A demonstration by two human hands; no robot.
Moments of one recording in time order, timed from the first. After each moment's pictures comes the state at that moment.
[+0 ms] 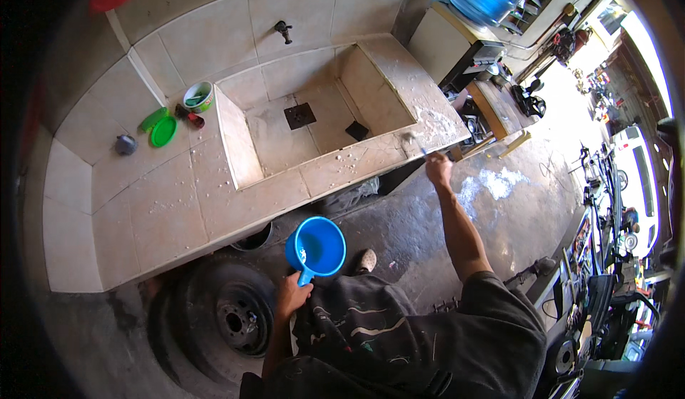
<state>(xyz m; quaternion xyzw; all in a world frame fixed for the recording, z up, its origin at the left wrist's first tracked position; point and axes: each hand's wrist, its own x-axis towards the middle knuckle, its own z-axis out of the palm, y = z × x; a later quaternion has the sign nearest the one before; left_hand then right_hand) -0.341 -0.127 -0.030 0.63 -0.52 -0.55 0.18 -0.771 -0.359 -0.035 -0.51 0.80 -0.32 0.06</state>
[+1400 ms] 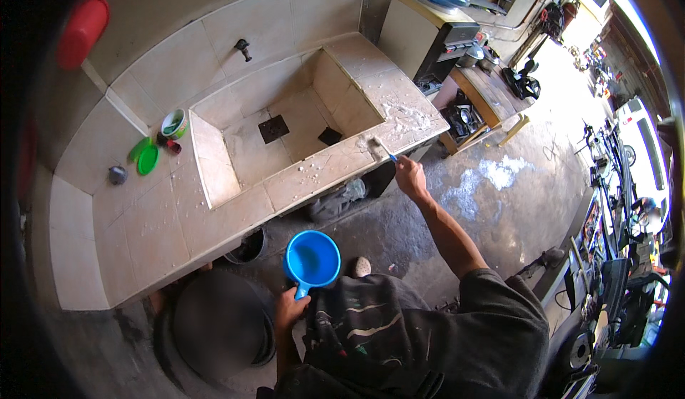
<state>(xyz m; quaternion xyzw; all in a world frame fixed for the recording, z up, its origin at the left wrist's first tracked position) -0.414 -0.119 -0.038 0.67 -0.52 -0.51 0.13 -0.825 -0.358 -0.036 -0.59 0.76 -0.22 0.19</state>
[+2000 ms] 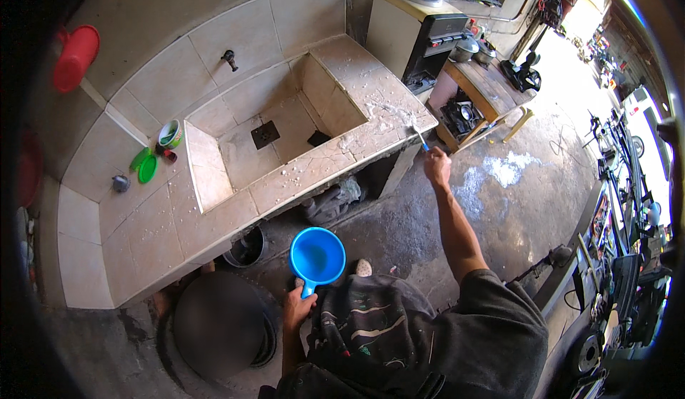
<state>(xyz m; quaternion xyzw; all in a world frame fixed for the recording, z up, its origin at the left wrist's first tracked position) -0.478 -0.108 -0.055 0.65 -0.53 -0.51 0.19 -0.890 -0.342 -0.046 -0.44 0.81 -0.38 0.11</state>
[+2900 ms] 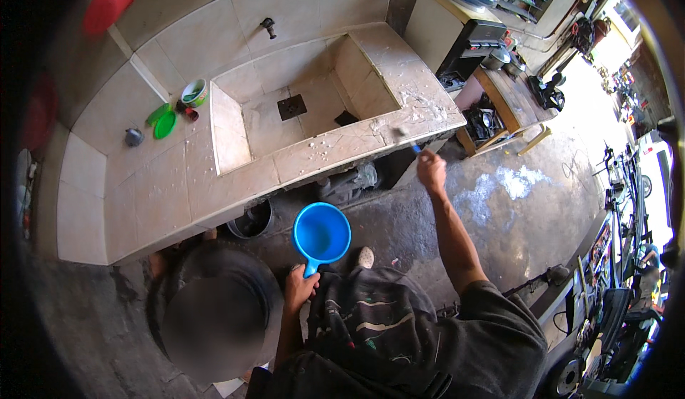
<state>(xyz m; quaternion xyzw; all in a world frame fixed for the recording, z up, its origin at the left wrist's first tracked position) -0.463 -0.091 -0.058 0.66 -0.43 -0.55 0.28 -0.813 -0.322 -0.033 -0.52 0.76 -0.36 0.13</state>
